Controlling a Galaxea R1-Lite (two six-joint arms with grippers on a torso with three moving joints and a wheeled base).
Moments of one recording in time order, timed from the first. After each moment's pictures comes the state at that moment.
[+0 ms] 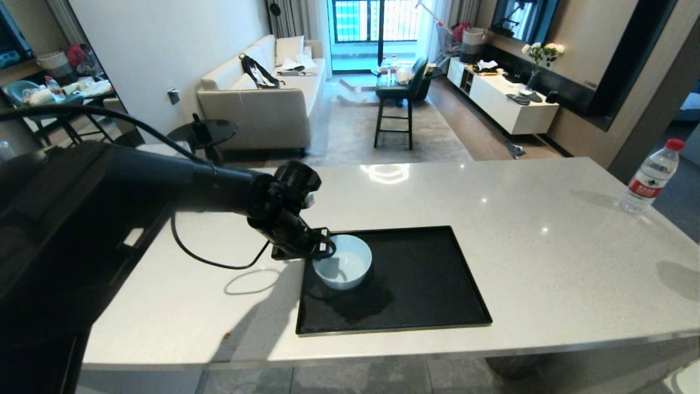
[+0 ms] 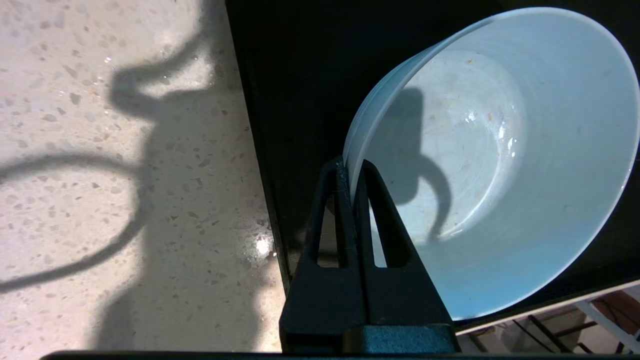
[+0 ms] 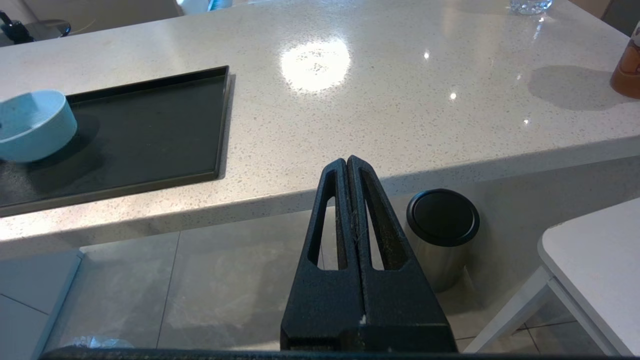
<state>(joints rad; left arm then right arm) -0.44 2.25 -1.66 0.46 -0.06 -0.39 0.00 0.00 0.00 -0.01 -0.06 0.11</state>
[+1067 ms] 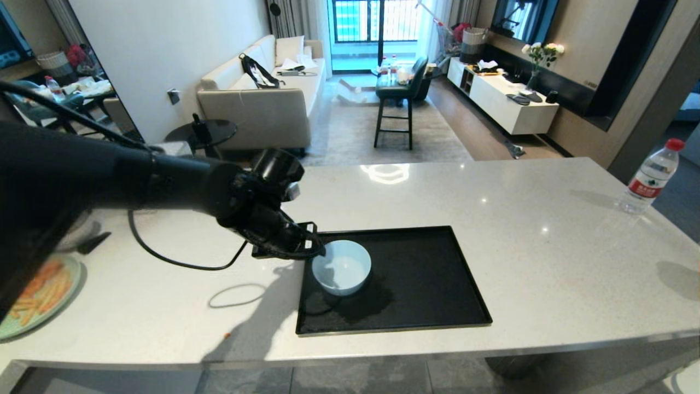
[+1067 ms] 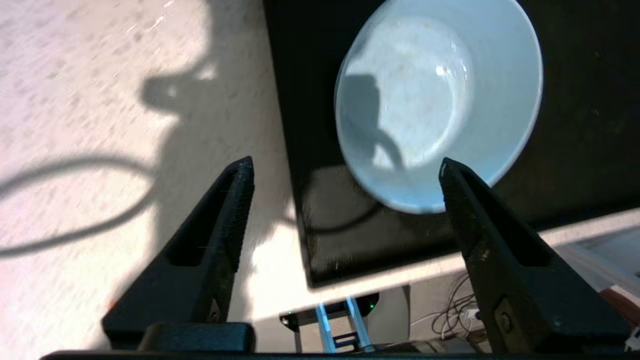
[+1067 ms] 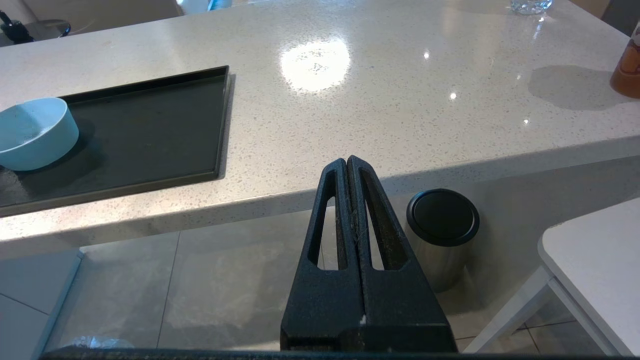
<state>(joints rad) -0.45 2.04 -1.47 0.43 -0.04 -0.39 0.00 0.00 0.00 -0.01 -0.06 0.11</state>
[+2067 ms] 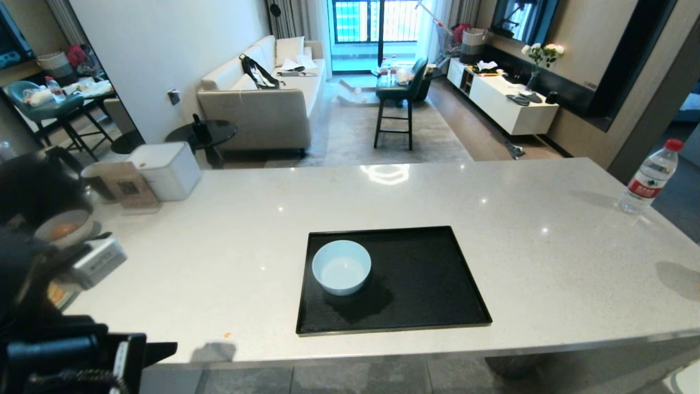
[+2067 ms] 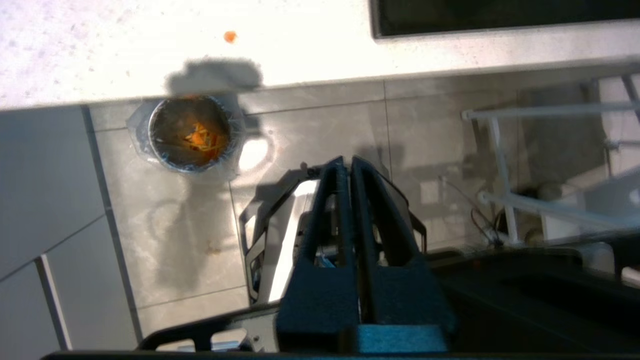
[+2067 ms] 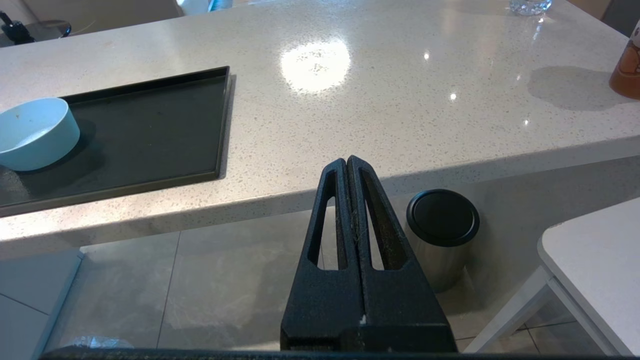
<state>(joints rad) -0.46 1.10 -0.69 0.42 0.03 -0.40 0.00 0.00 0.00 -0.01 -0.06 0.11</state>
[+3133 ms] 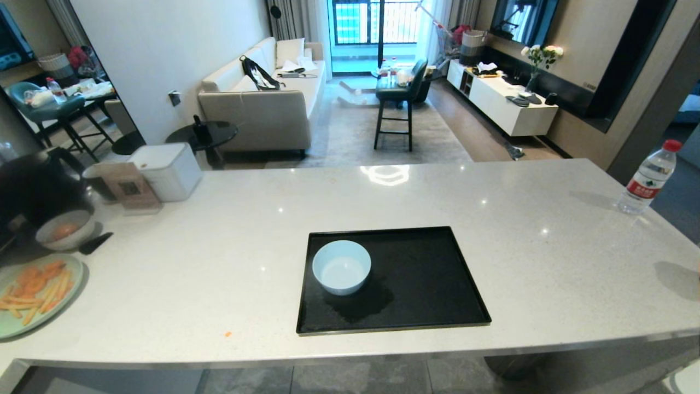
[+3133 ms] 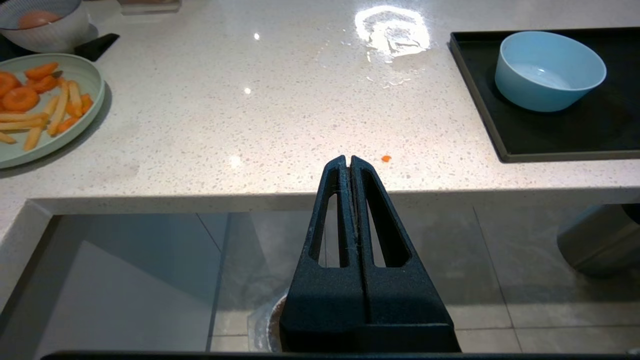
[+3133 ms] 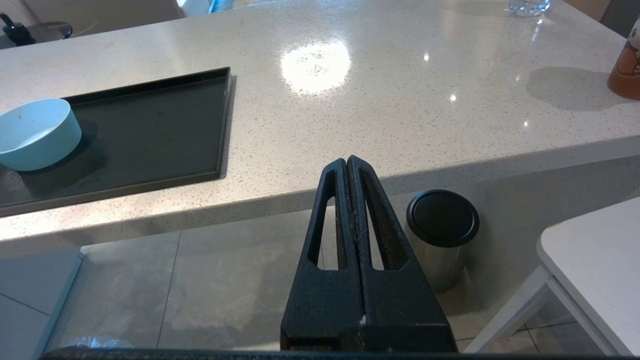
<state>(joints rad) -0.02 0.20 -0.01 -0.07 0.02 -0.02 0.00 0.00 0.00 -0.01 -0.06 0.11</state>
